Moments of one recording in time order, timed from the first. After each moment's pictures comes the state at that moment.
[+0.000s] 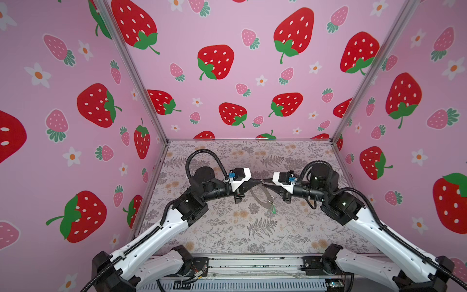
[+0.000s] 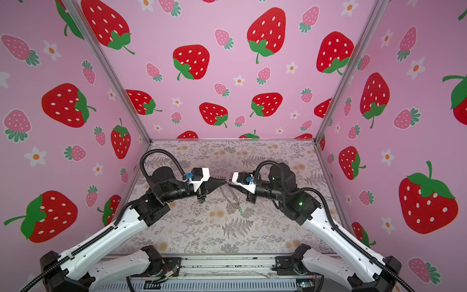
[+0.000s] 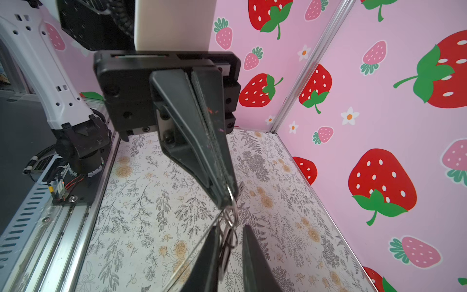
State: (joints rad) left arm -0.70 1.03 0.91 0.11 0.64 0.23; right arm 0.83 0.98 1.01 -0.24 -0.52 -0.48
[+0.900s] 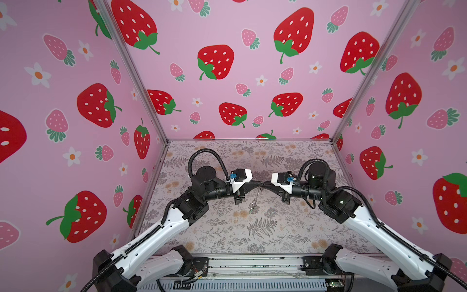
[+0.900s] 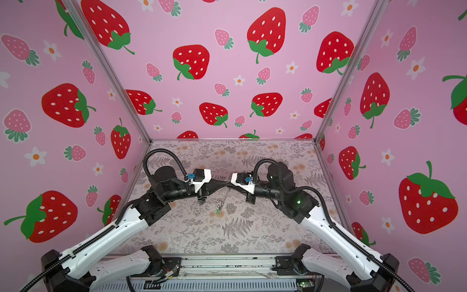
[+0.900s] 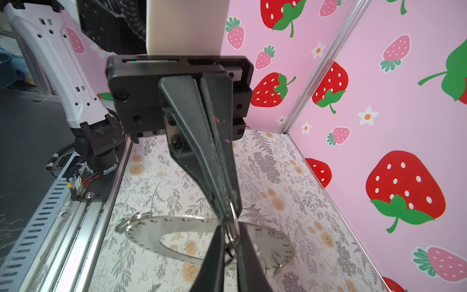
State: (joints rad) left arm -0.69 1.04 0.91 0.08 0.67 0.25; right arm 0.82 1.01 1.01 -0.25 -0.58 -0.47
